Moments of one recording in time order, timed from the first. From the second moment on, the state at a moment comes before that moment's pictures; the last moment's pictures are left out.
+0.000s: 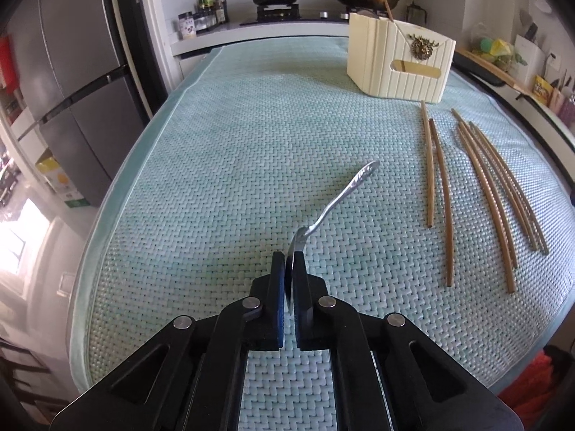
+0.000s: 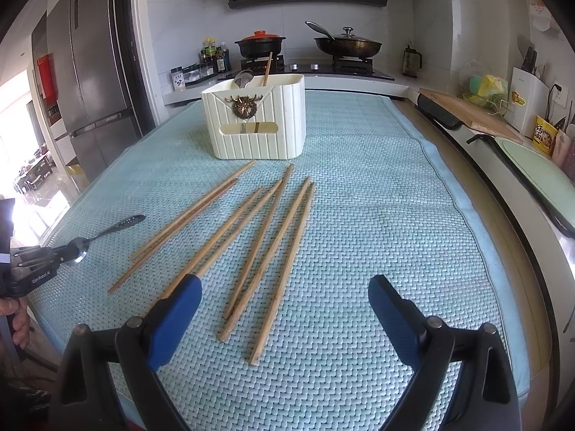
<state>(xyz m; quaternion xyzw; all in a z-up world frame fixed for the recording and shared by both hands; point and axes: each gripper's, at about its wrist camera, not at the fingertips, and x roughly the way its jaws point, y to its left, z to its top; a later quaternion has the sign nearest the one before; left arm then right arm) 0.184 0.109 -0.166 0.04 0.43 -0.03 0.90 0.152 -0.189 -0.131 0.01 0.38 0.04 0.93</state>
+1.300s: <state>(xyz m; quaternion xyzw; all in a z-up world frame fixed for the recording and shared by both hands) 0.202 0.159 -0.170 -0.19 0.39 -0.02 0.90 0.146 -0.209 -0.128 0.02 0.37 0.03 0.93</state>
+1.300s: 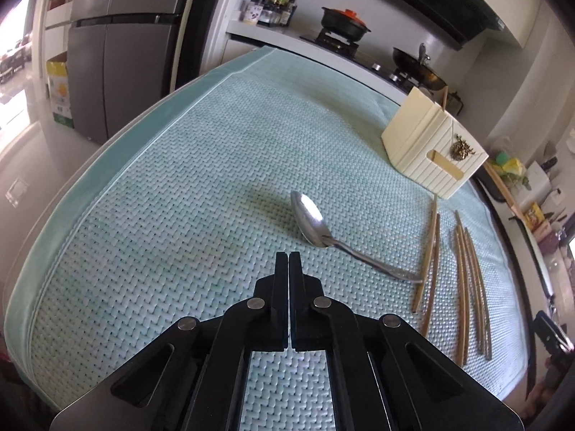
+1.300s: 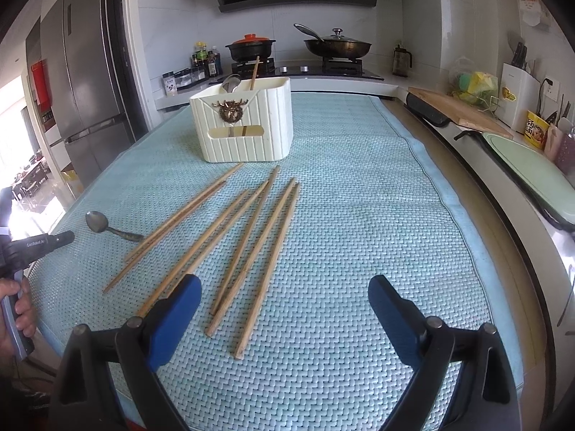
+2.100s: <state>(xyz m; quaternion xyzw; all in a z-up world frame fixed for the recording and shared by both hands) 0.296 0.153 -0.185 -0.19 0.43 -0.15 0.87 0.149 -0.205 -0.132 0.01 0.38 0.04 0.93</state>
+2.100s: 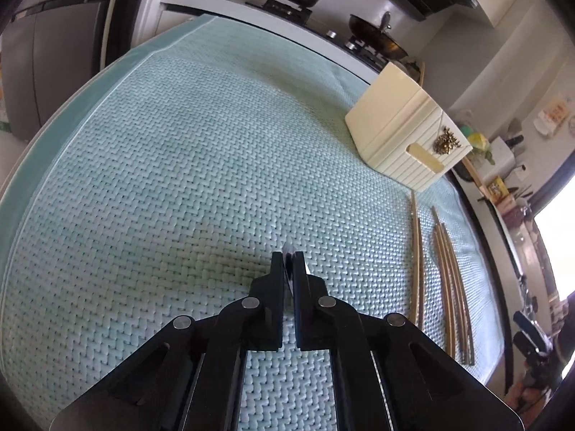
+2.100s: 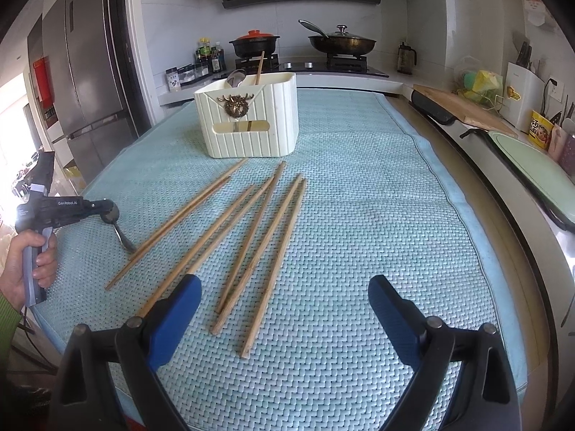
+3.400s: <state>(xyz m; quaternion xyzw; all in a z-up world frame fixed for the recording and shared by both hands) 0.259 0.113 -0.058 -0.04 0.31 -0.11 0.94 0.373 -0.215 -0.175 0.09 0.53 0.08 0.84</state>
